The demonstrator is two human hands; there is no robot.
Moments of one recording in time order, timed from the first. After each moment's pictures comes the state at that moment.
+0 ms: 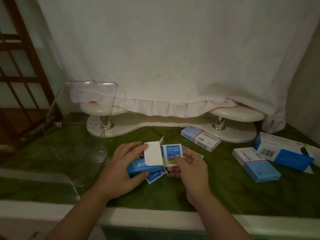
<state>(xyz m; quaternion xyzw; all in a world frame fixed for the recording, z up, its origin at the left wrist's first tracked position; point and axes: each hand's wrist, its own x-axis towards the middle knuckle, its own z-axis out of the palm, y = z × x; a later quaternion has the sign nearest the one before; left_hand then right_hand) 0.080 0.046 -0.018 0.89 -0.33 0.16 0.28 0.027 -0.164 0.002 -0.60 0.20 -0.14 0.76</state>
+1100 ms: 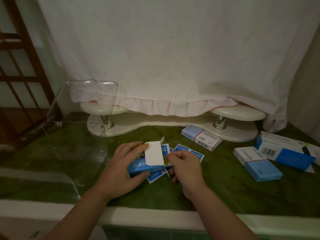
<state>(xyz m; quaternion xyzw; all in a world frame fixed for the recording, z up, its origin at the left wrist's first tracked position) 0.081 0.046 -0.019 0.89 -0.33 0.16 0.28 0.032 -0.157 0.012 -0.72 0.21 -0.07 0.65</state>
